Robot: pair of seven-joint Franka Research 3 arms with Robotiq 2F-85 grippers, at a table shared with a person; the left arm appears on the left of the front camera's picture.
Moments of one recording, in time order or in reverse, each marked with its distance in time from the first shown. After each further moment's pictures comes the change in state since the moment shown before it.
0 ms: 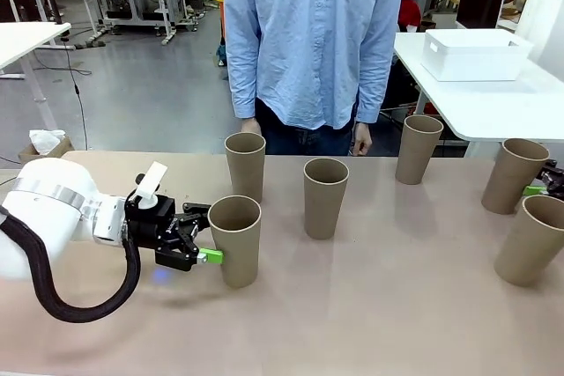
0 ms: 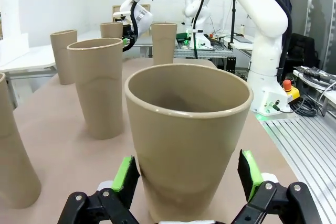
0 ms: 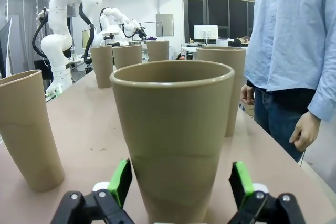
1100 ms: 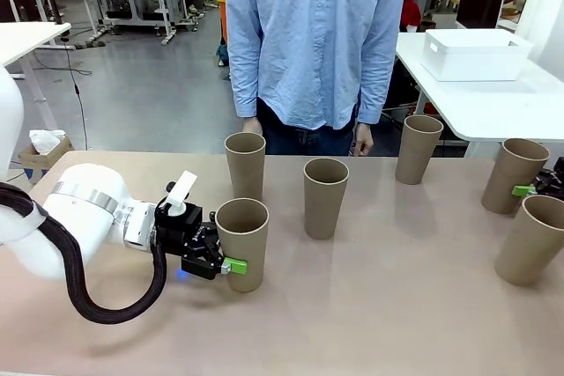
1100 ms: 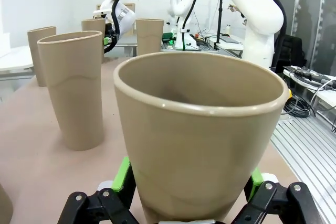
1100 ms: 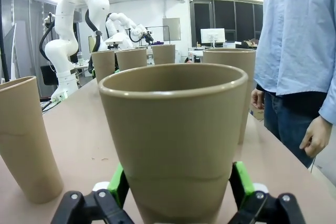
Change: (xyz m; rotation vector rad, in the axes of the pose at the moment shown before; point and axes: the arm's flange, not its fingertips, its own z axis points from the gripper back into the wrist) left arm -0.014 0.010 -0.046 -0.079 -0.008 0.020; right arm -0.003 -0.003 -0.025 0.038 -0.021 -0.025
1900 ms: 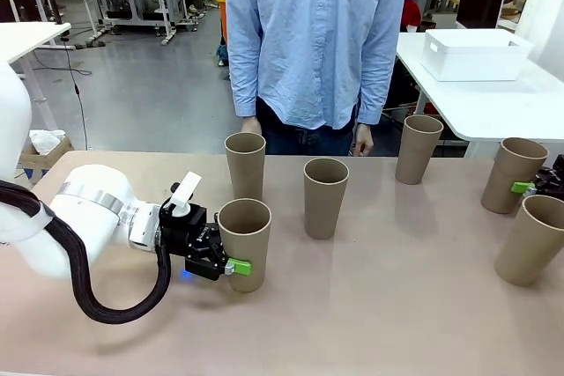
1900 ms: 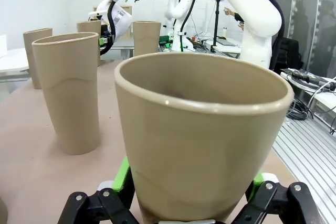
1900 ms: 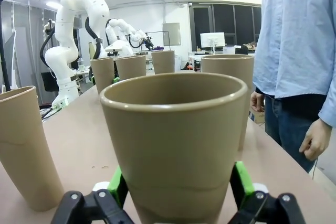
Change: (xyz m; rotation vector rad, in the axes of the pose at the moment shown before) left arm -0.003 0.003 -0.007 -0.018 -0.014 0.007; right arm 0.004 -0.001 -0.003 0.002 -0.024 -0.018
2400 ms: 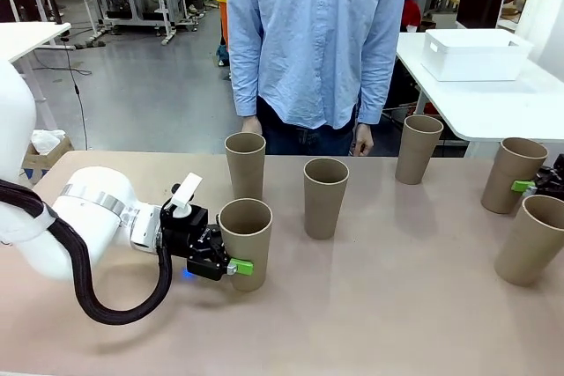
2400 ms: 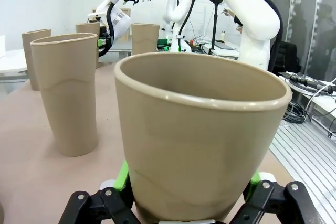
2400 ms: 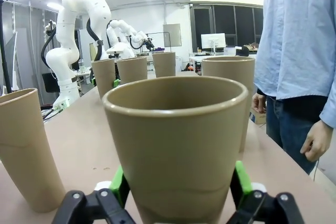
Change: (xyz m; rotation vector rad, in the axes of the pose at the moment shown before) left arm -0.002 0.000 -0.002 -0.010 -0.020 0.009; right arm 0.002 0.001 0.000 0.003 -0.004 -0.002
